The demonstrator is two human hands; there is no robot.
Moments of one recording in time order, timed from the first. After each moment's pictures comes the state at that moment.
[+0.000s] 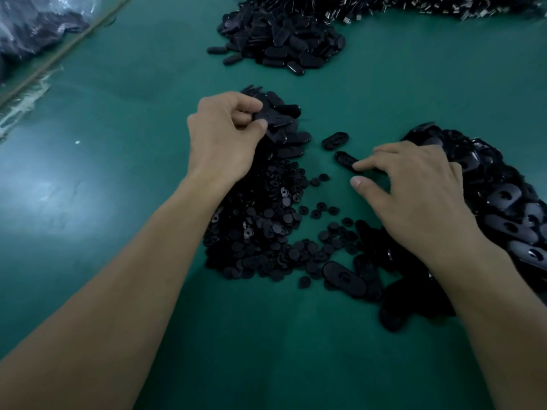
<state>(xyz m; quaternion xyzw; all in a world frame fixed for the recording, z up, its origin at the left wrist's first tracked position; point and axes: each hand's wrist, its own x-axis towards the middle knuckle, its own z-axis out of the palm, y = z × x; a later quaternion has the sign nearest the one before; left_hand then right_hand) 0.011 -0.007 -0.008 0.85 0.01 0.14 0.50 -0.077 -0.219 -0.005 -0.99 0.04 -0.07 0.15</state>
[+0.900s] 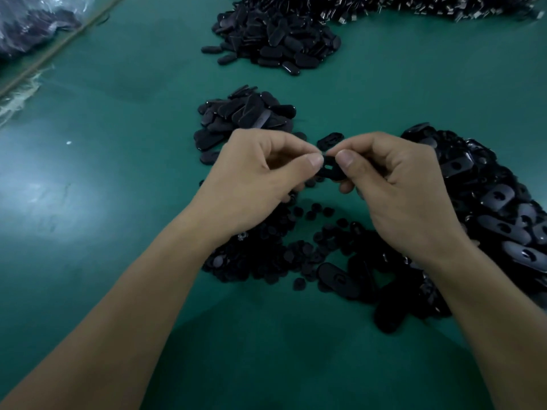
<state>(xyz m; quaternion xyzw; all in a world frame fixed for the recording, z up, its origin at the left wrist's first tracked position) -0.042 -0.019 0.005 0.81 -0.17 -0.04 0.56 -0.075 -0.204 -0.006 -0.84 -0.10 -0.15 0.51</state>
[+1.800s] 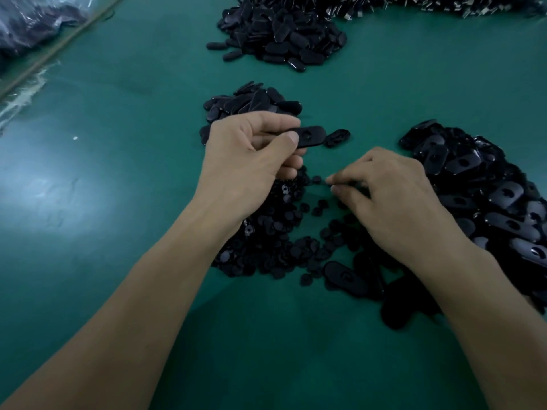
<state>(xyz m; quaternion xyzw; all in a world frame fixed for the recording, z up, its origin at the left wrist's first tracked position) -0.040 -0.018 0.001 0.73 -0.05 0.00 0.68 -0.076 -0.205 -0.014 -0.97 -0.07 -0.09 0.22</state>
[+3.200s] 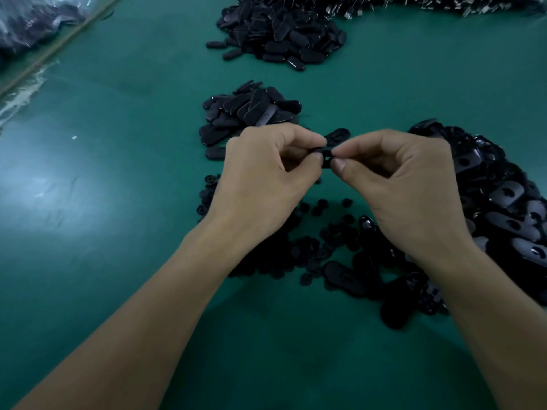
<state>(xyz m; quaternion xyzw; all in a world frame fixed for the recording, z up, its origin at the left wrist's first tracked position) -0.051 -0.032 -0.003 0.83 -0.14 0.09 0.53 -0.079 -0.197 -0.004 -0.83 -0.06 -0.18 0.53</state>
